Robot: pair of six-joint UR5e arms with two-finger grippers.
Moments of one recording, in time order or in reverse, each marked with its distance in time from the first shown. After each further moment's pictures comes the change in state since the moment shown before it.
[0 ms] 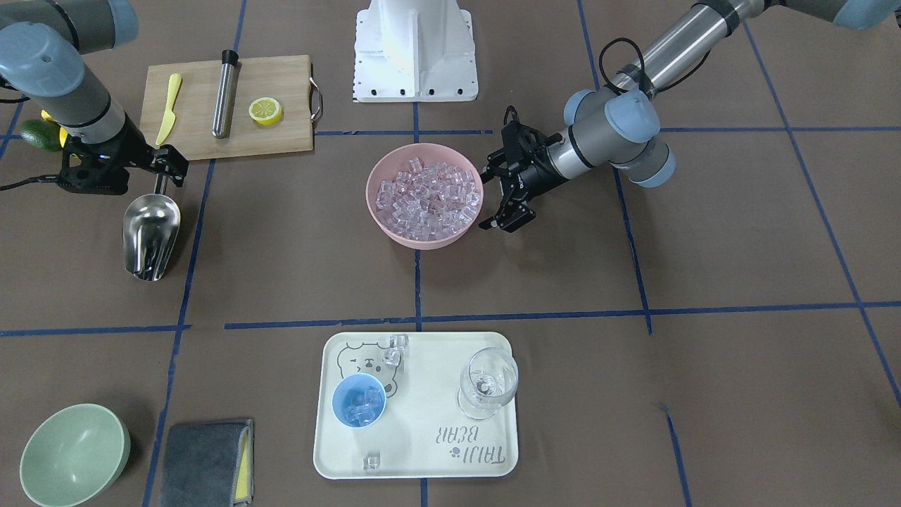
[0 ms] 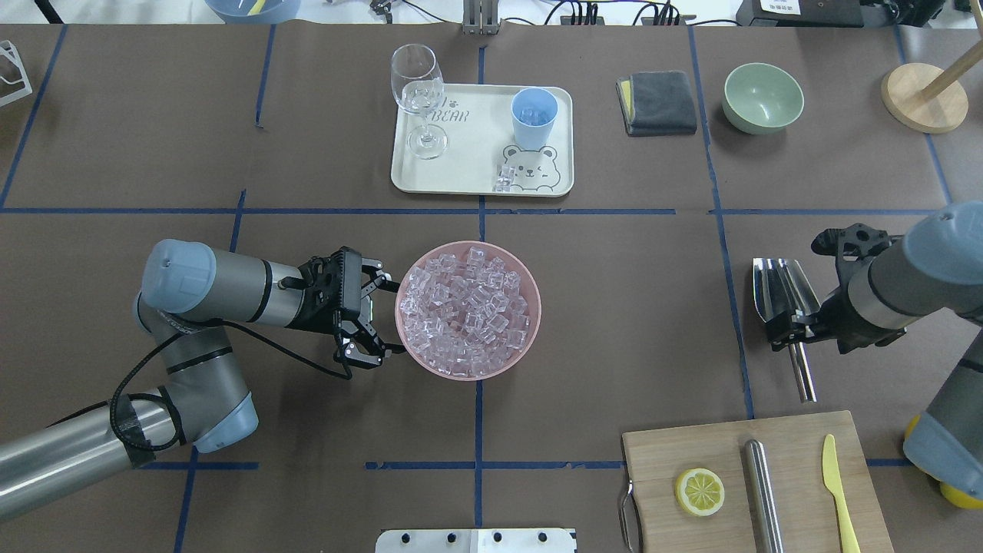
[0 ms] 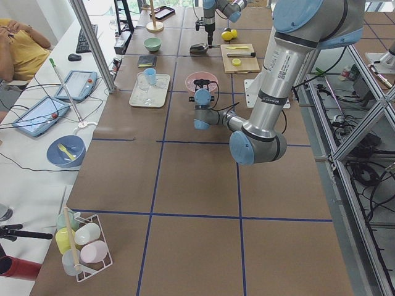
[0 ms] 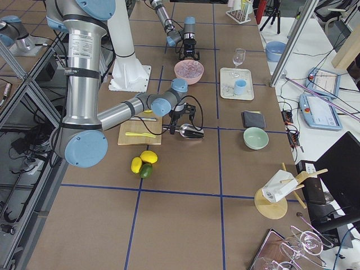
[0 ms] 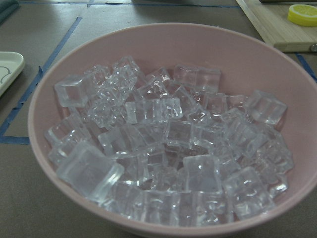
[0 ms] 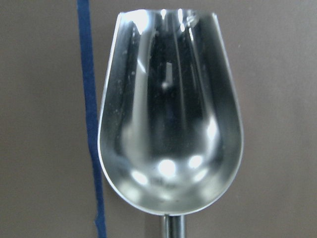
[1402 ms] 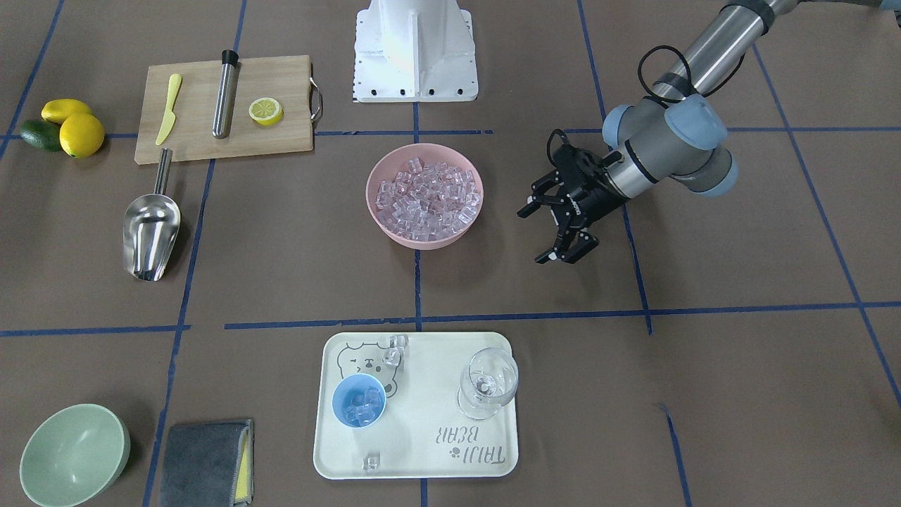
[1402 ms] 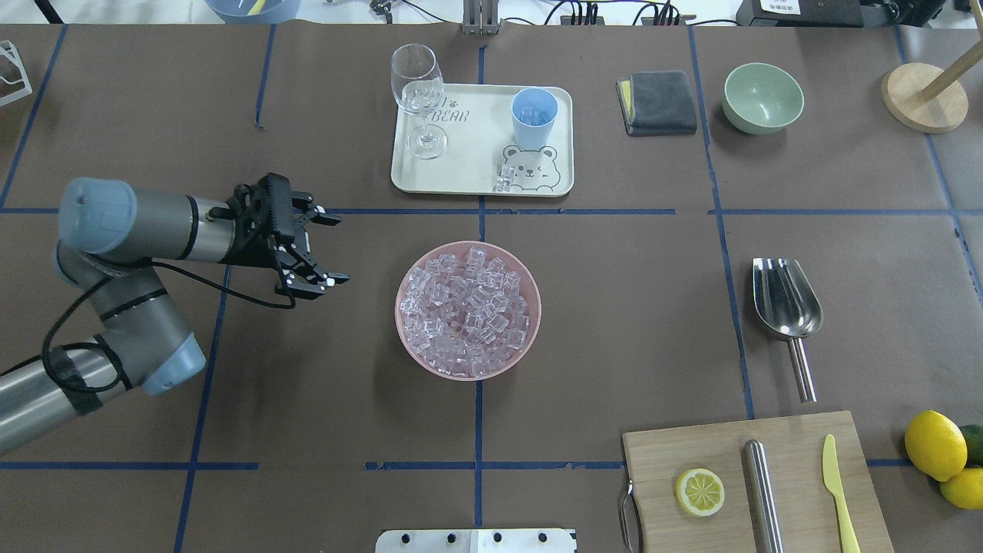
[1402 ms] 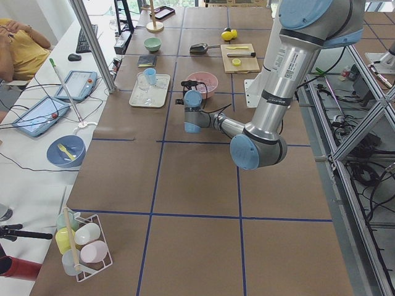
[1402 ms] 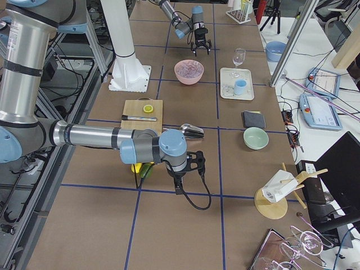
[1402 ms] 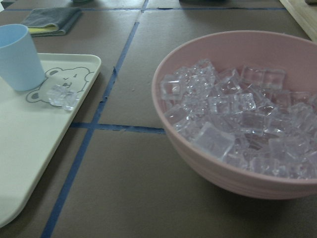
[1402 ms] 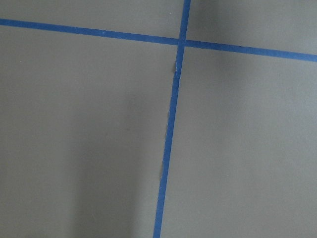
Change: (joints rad) left arm -0.193 0.075 -0.029 0.066 -0.025 -0.039; right arm 0.802 -0.201 -0.152 -0.081 0.273 -1.008
